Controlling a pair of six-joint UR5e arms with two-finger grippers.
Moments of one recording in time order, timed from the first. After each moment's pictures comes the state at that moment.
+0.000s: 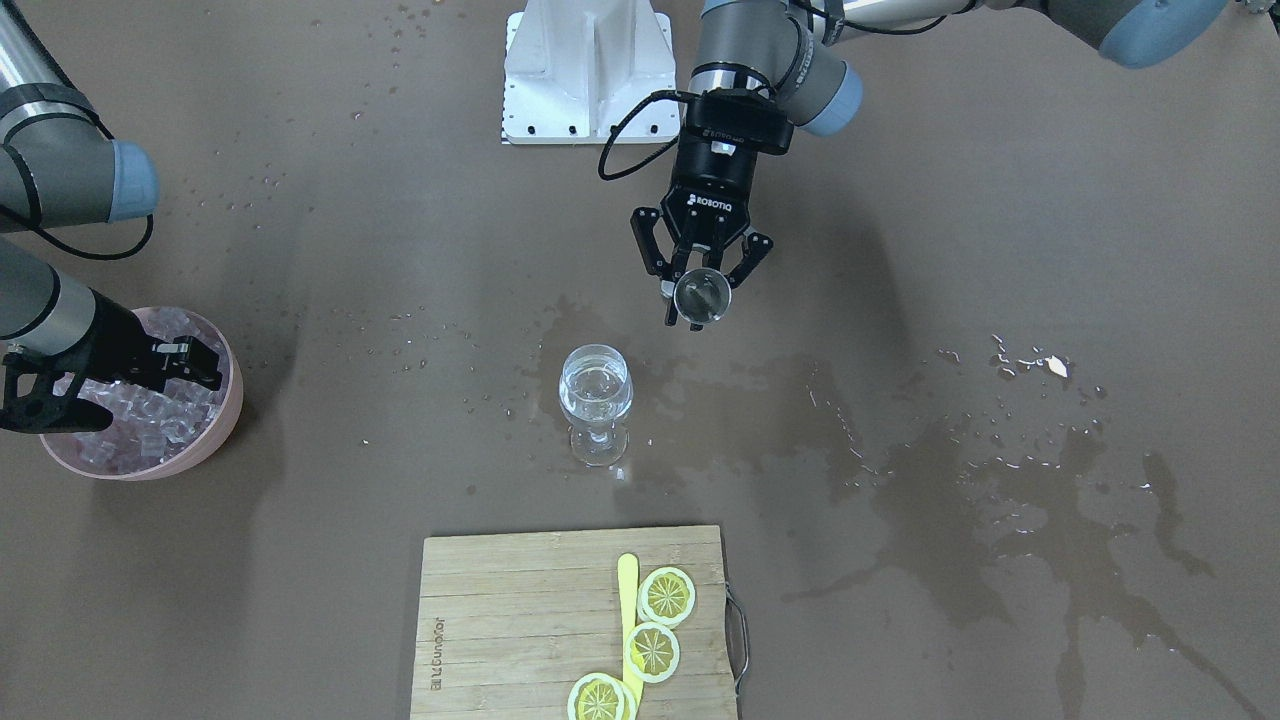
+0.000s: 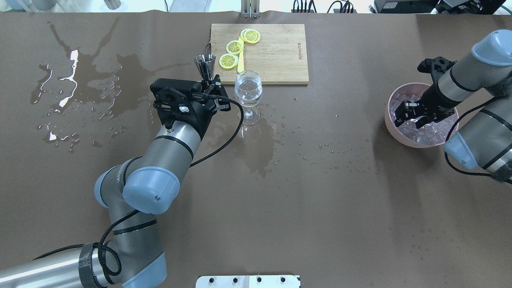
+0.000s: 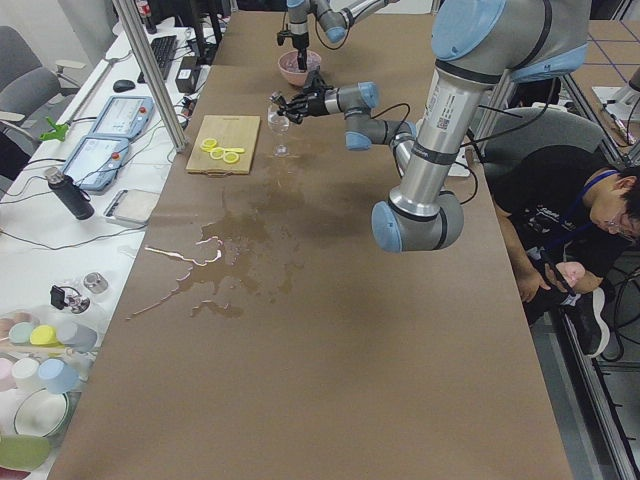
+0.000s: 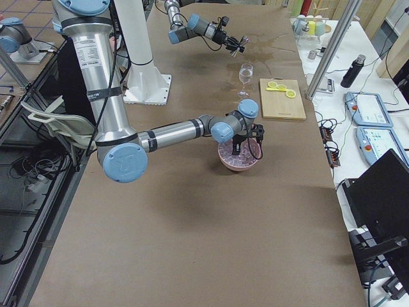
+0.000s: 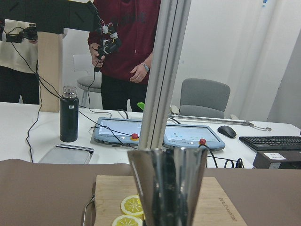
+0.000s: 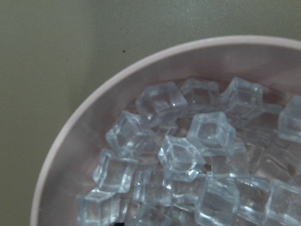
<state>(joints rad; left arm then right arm) -0.35 -2.12 -1.73 -2.32 -0.77 -1.00 0.99 -1.35 1.56 -1.24 2.31 0.80</state>
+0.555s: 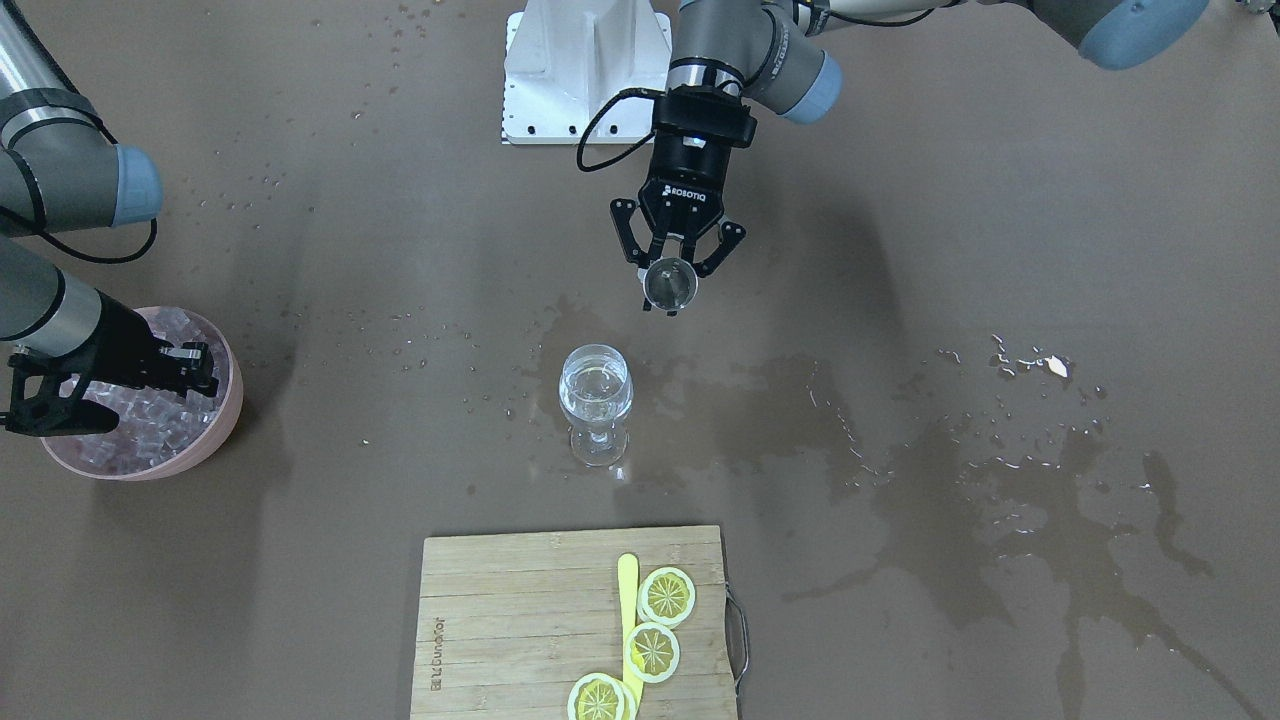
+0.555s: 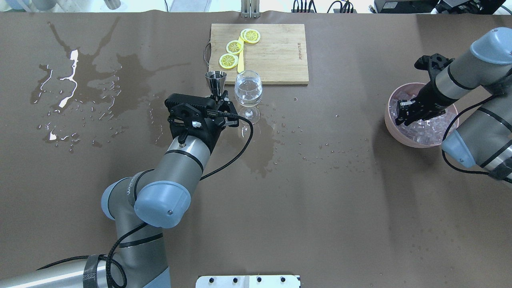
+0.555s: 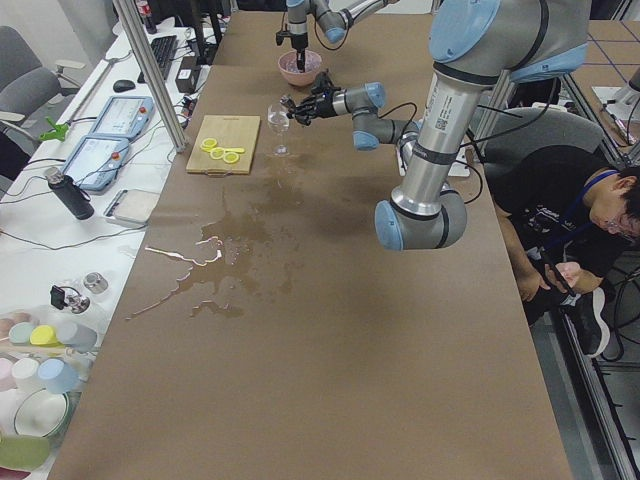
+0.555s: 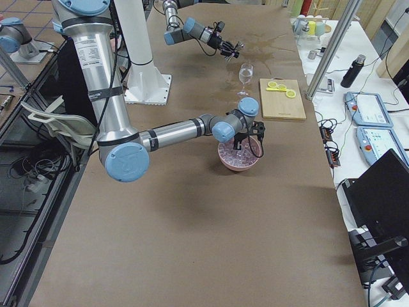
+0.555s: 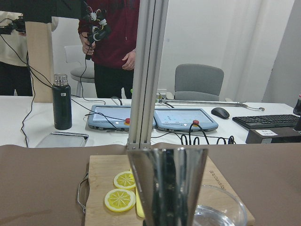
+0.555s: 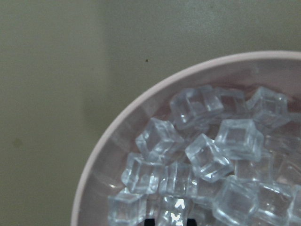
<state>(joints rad) -0.31 -2.13 -1.73 -2.26 -0.77 -0.98 0.99 -1.34 1.58 -1.21 2.32 0.83</state>
